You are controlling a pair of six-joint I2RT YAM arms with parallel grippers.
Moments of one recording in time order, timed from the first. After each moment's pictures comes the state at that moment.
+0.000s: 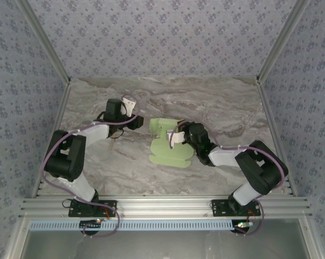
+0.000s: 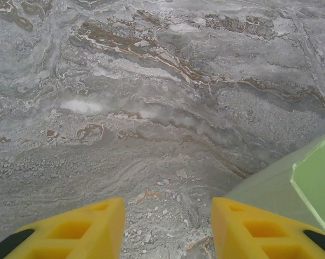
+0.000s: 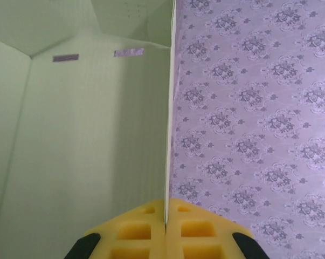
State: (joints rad) left arm -0.31 1.68 0.92 0.05 0.40 -0.06; right arm 0.65 1.57 0.54 0.75 0.18 -1.44
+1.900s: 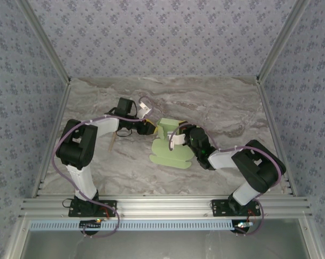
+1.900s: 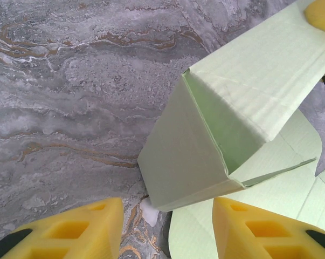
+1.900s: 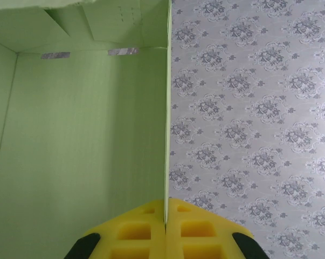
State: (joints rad) left arm -0.37 1.87 1.10 -0.13 0.78 0.19; right arm 0.67 1.59 0.49 0.86 0.26 -1.45
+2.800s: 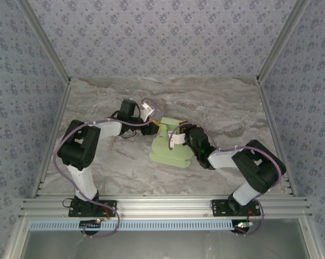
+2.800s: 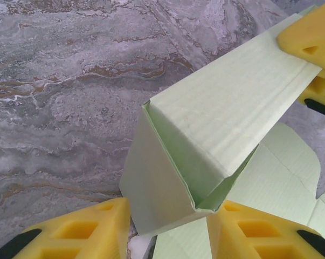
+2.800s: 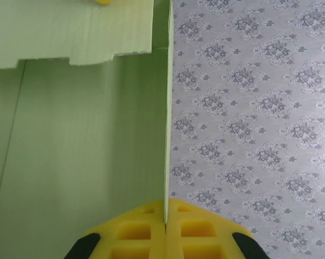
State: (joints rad) left arm -0.42 1.87 1.02 0.11 0.76 0.11; right arm 0.67 1.58 0.50 0.83 0.27 -1.44
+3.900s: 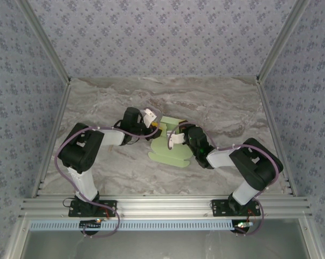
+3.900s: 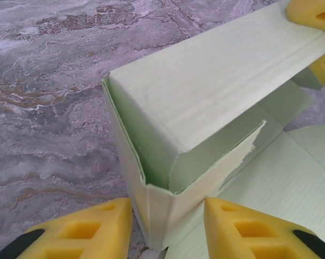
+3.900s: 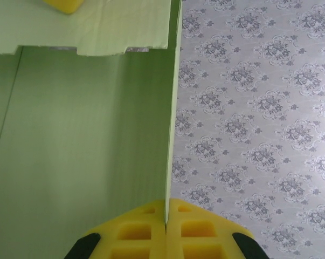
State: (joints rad) left arm -0.50 1.84 0.87 0.37 0.55 0.09; right arm 0.68 1.62 0.51 0.85 0.30 -1.49
